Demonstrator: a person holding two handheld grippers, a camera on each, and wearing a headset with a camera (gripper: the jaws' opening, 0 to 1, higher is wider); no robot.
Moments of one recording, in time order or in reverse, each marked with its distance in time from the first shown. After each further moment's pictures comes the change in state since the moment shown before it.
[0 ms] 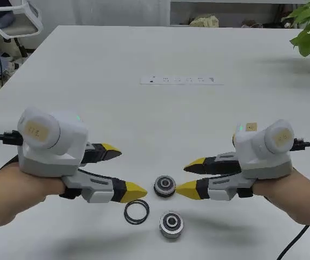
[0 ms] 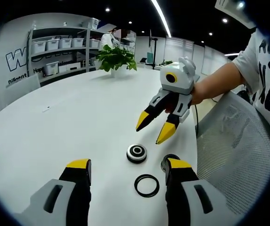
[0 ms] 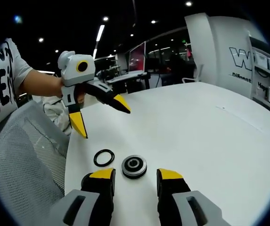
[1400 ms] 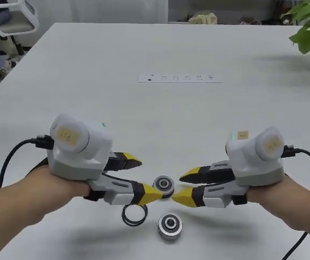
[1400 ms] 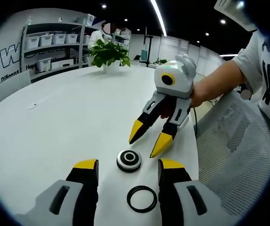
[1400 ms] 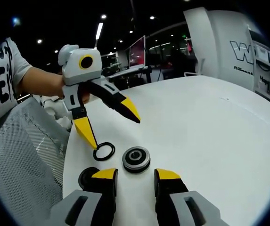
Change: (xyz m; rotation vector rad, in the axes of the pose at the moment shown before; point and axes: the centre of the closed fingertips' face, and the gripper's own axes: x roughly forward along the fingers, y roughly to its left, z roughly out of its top) left arm 0.039 -0.014 -0.002 -0.005 0.018 -0.076; right arm 0.013 0.002 -0.017 0.036 0.028 0.032
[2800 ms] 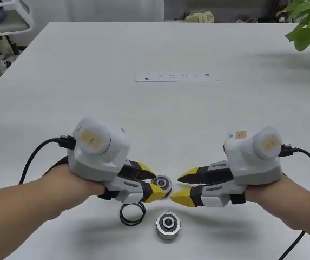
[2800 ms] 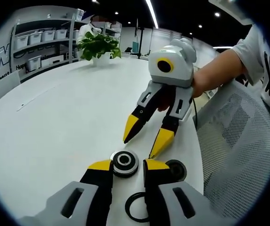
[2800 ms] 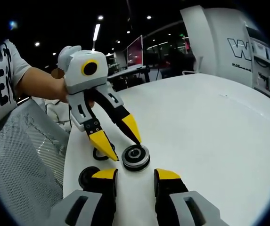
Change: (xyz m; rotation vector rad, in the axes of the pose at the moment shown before) left arm 0.030 -0.004 -0.009 0.057 0.075 -0.057; right arm -0.001 -0.001 -0.003 0.025 -0.001 -0.001
